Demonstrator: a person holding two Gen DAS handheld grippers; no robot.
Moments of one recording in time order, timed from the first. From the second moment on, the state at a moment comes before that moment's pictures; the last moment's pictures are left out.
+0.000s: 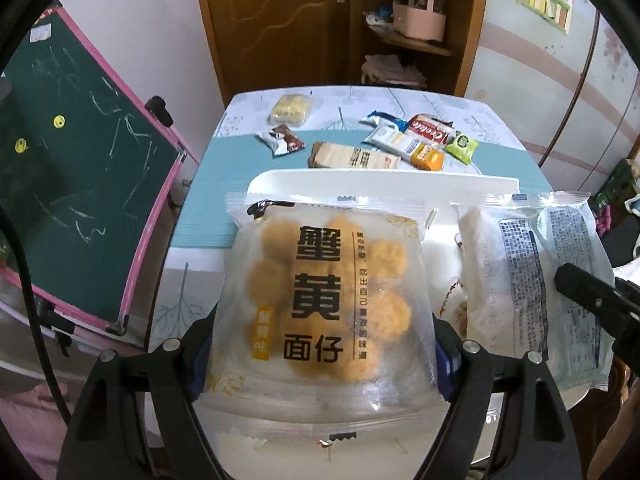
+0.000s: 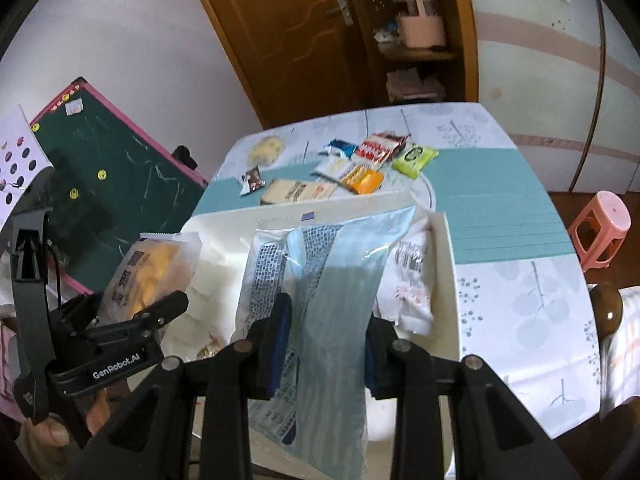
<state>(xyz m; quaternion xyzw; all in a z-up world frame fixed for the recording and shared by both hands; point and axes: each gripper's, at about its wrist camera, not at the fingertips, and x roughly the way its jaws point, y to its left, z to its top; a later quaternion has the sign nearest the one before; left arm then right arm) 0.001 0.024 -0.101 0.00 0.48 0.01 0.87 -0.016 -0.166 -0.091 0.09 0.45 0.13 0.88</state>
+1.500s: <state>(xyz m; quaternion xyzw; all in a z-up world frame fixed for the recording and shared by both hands) 0.015 -0.003 -0.116 0.03 0.50 -0.03 0.87 -0.002 -0.149 -0.117 0.06 0.50 0.14 0.85</state>
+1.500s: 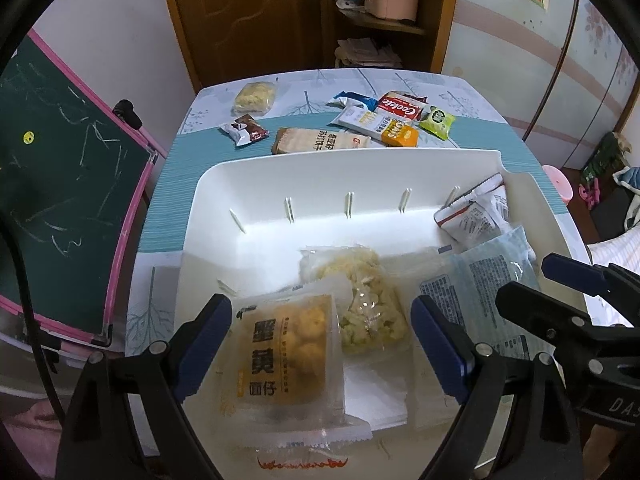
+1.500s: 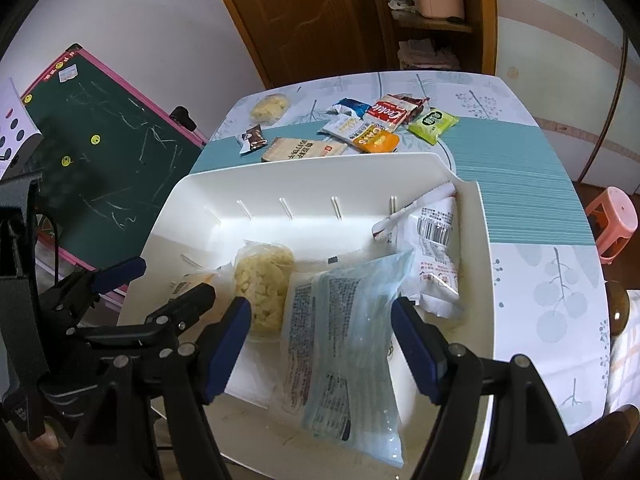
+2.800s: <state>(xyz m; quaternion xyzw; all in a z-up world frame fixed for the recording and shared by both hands) 0.354 0.101 -0.136 -0.01 0.58 0.08 0.81 0.310 -0.238 -0.146 0.07 0.61 -0.04 0.79</state>
